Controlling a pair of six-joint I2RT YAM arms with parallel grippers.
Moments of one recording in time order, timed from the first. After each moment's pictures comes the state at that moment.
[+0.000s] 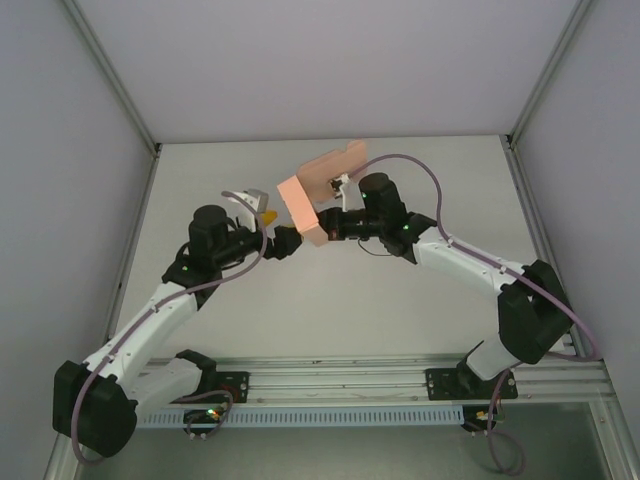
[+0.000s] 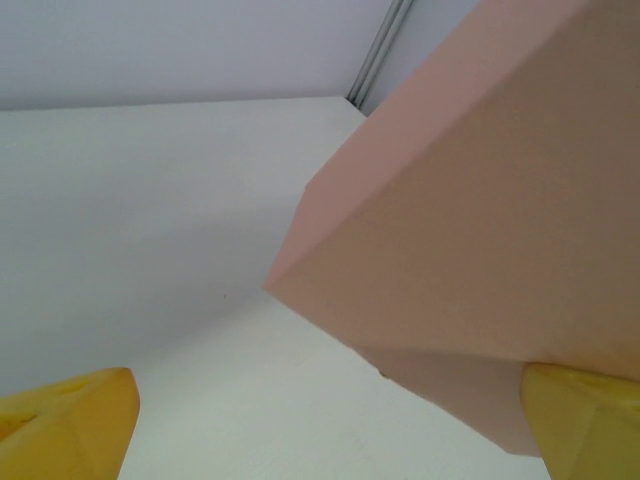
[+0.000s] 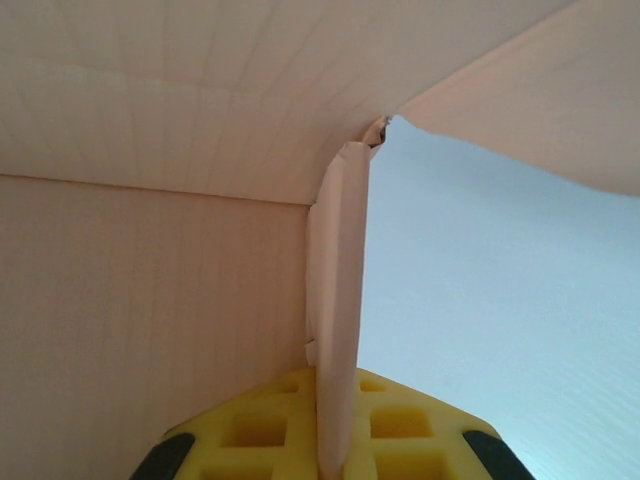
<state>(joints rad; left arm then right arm) -0.48 1.02 0.71 0.02 0.48 -0.32 0.63 1.53 1.12 -0.05 -0.55 0.68</state>
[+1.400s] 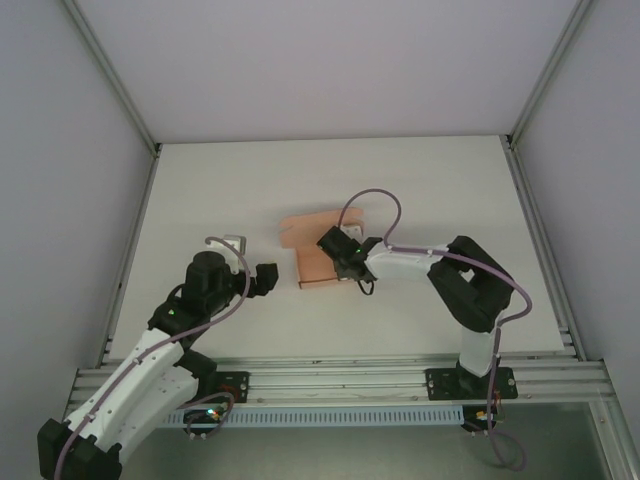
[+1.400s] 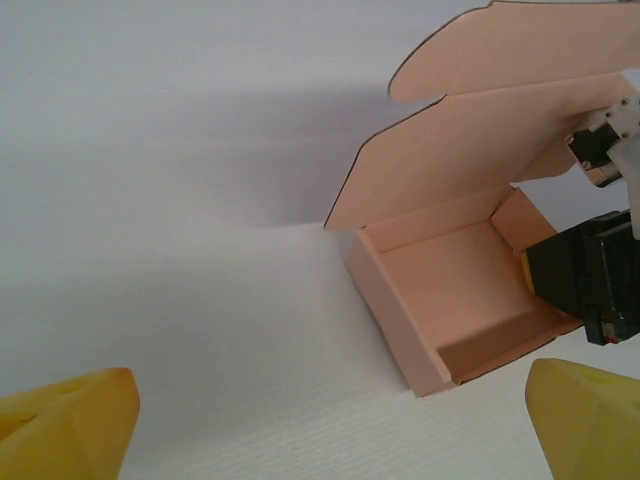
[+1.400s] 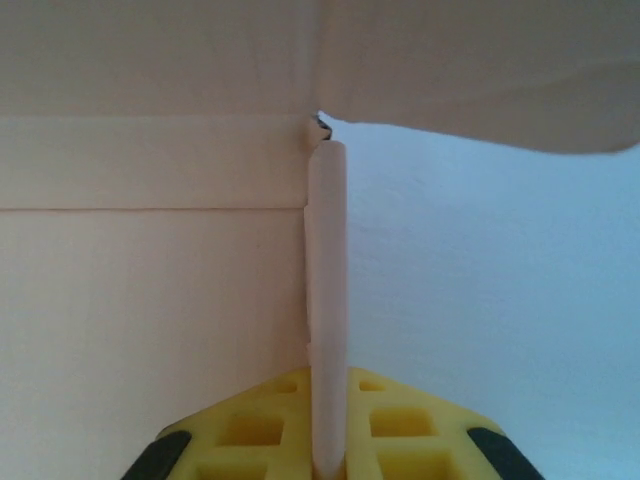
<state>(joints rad) -0.53 0.67 0.47 -0.34 0.02 -0.37 0.79 1.87 1.11 -0.43 0.41 0.61</state>
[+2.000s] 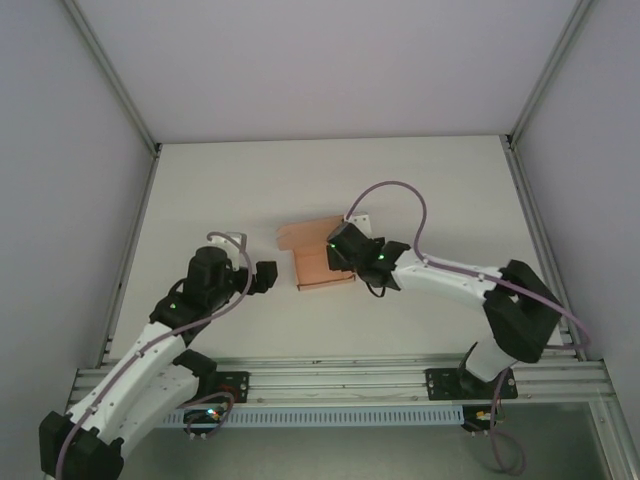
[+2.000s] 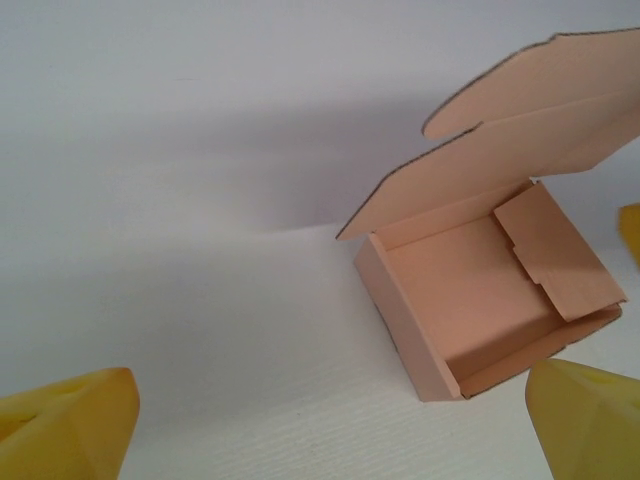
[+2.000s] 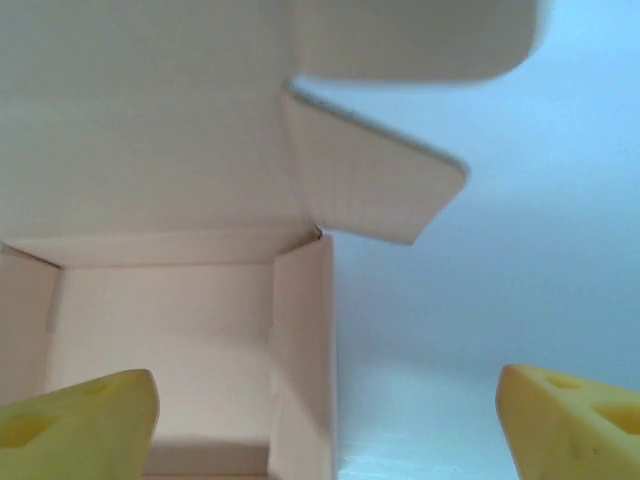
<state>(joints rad) -0.51 0.74 0.51 -0.37 0.01 -0.35 0.82 1.55 1.00 -0.36 0.46 0.57</state>
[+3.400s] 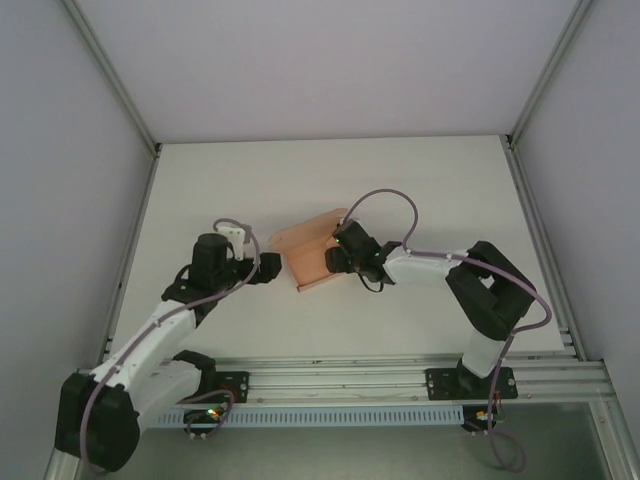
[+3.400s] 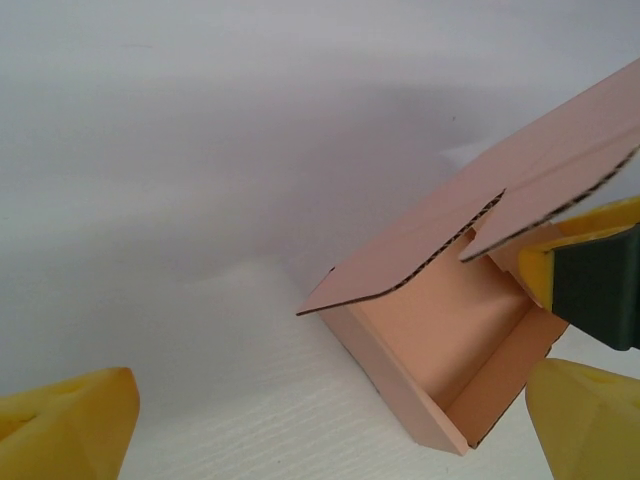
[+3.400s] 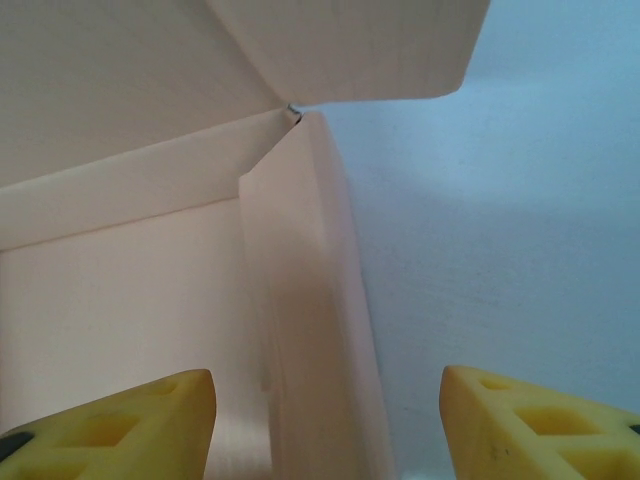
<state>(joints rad) -0.39 0.96 0.50 -0.17 0.22 -0.33 0.72 1.75 0.95 -0.11 0.19 0.53</state>
